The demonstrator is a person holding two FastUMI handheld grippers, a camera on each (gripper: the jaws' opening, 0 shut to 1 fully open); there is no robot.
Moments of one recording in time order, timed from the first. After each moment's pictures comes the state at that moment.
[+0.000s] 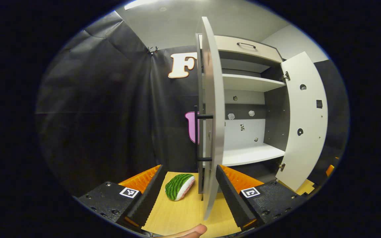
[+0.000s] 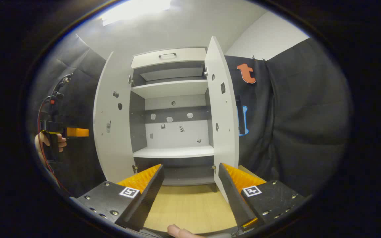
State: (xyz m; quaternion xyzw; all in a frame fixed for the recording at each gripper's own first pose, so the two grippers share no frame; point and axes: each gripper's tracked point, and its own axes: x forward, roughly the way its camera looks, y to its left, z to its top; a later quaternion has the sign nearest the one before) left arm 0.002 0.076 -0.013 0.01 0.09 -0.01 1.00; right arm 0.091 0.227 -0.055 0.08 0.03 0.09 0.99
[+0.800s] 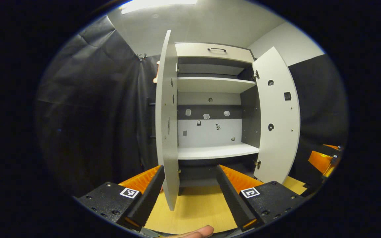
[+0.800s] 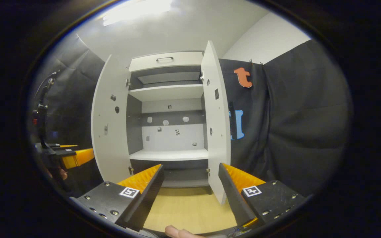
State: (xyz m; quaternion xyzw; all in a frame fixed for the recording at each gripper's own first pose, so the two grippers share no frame) left arm -0.062 -0.041 -0.056 -0.01 0.08 -0.05 1.00; right arm 0.086 0.201 -0.042 0.07 0.02 0.07 0.99
